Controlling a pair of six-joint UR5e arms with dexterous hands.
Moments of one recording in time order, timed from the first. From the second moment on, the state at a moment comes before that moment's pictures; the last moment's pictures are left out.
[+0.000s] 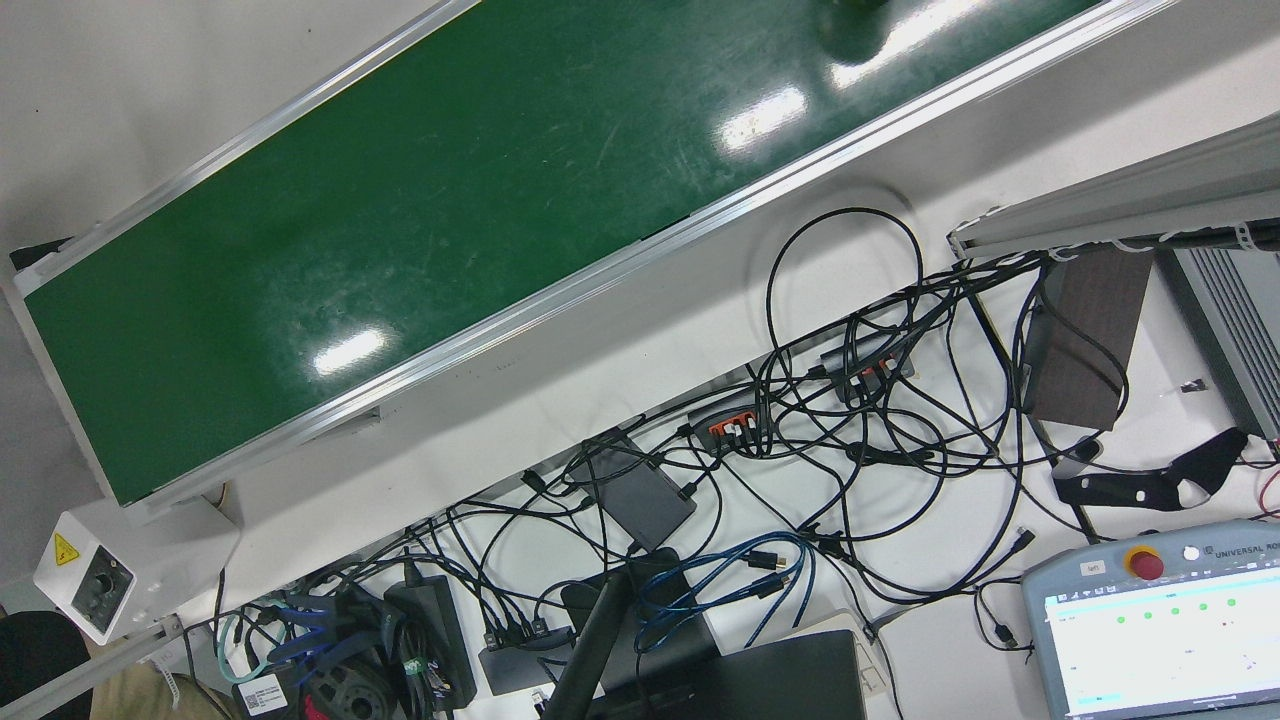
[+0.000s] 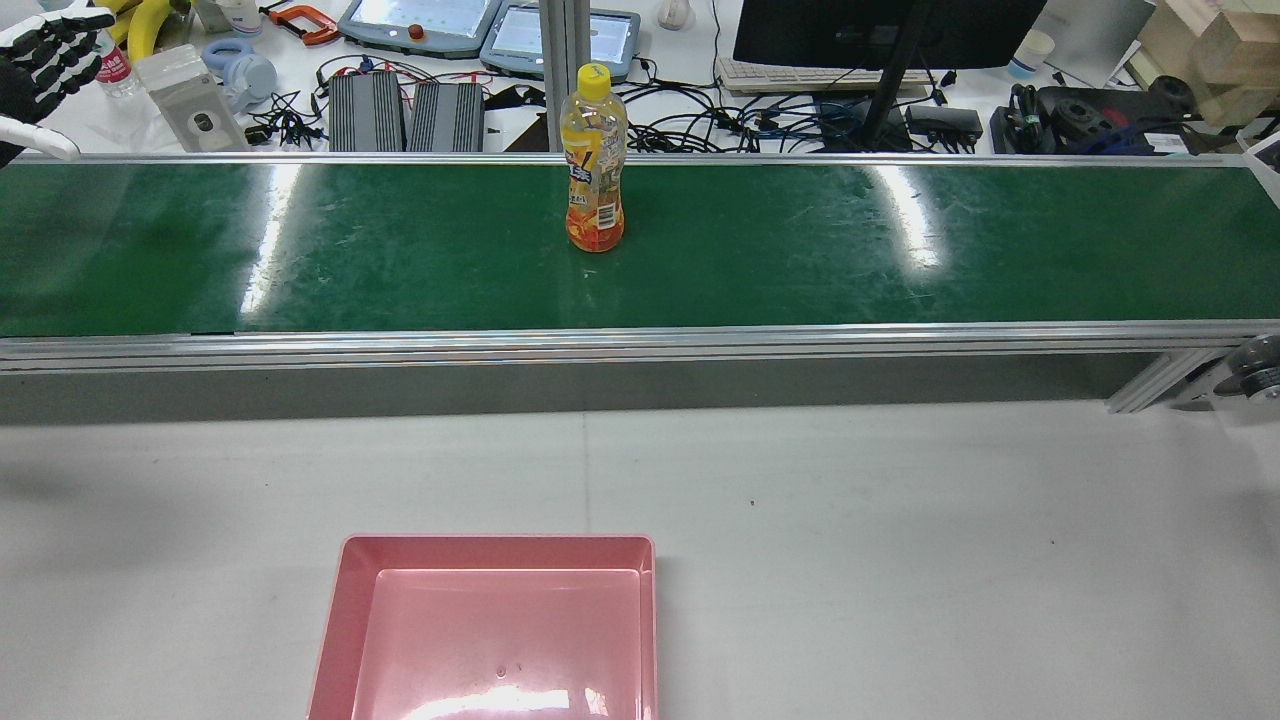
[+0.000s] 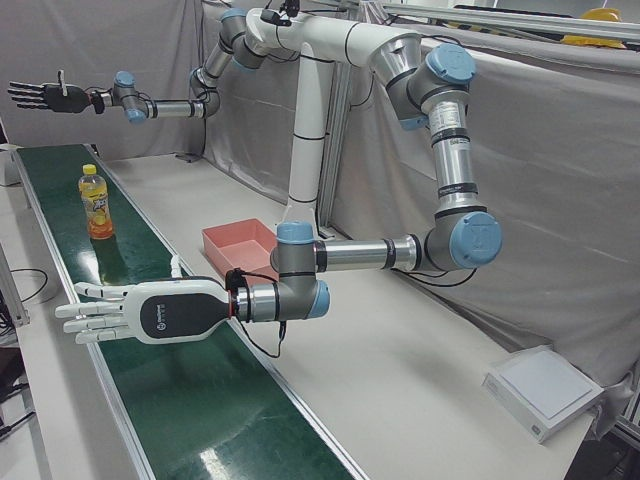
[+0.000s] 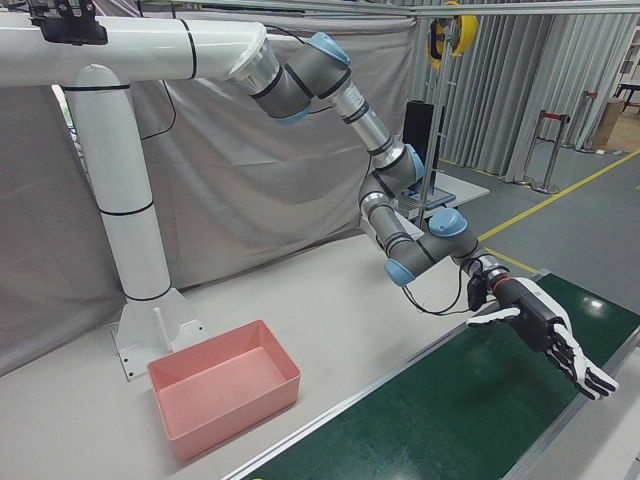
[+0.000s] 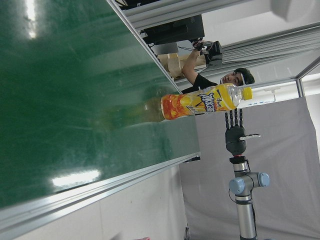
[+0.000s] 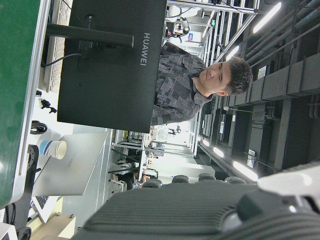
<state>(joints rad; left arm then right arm) -1.20 -1.89 -1.57 -0.01 1.50 0.34 1.57 -1.50 1.57 -3.21 -1.58 -0.10</state>
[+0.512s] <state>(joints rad) -1.14 -1.96 -1.56 0.04 1.49 0.37 1.57 -1.50 1.57 -3.21 -1.58 -0.10</state>
